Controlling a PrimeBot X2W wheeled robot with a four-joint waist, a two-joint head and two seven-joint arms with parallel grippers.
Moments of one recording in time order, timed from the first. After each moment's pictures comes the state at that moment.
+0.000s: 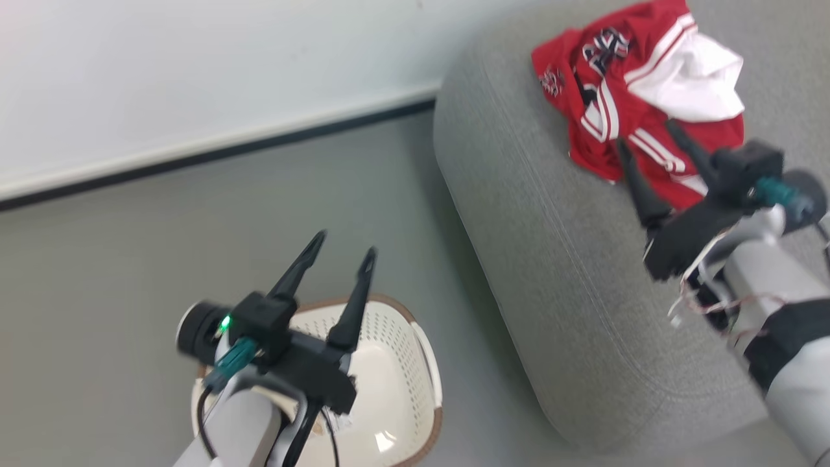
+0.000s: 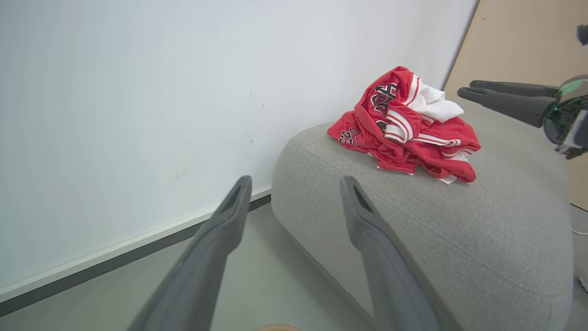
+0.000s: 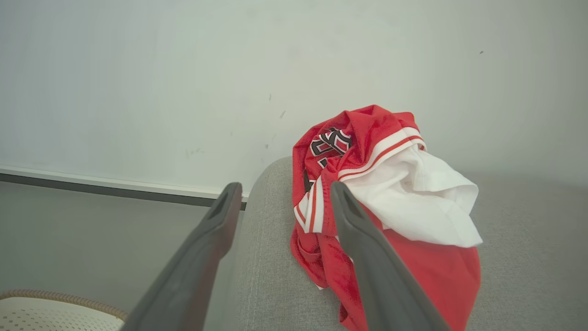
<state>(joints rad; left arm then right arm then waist) -0.43 0.18 -0.54 0.29 -0.42 0.01 -0.23 -0.89 -0.36 0.68 0.78 0.52 0.09 -0.25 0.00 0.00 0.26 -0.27</state>
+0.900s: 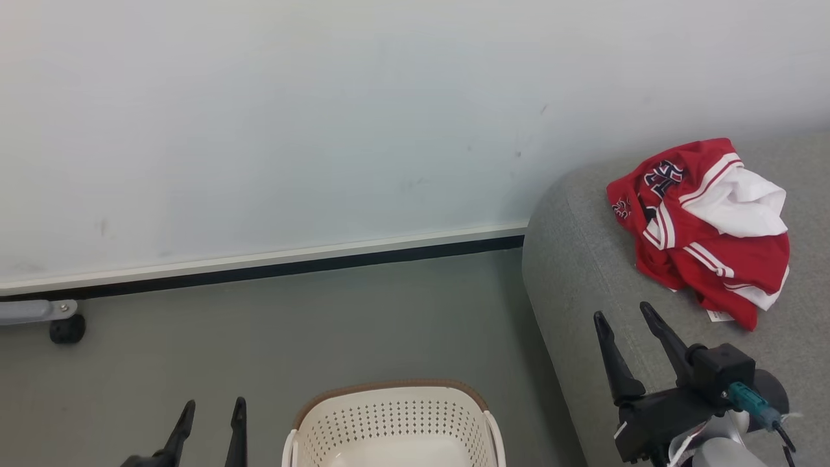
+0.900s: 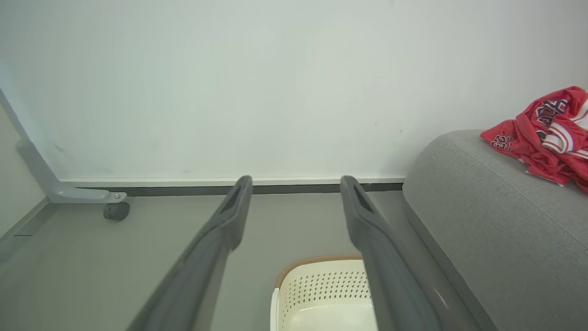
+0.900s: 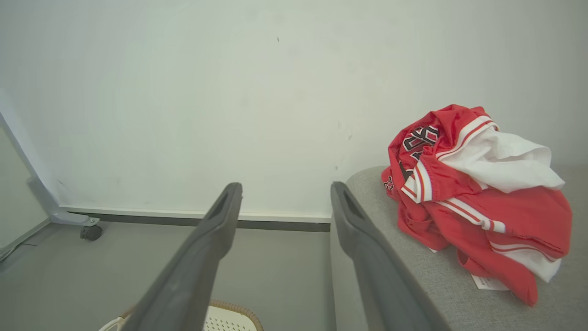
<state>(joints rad) 0.05 0.25 -0.28 0.21 -0.49 0.11 -0.25 -0.26 -0.34 0.54 0.31 0.52 -0.12 -0.25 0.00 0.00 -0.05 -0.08</state>
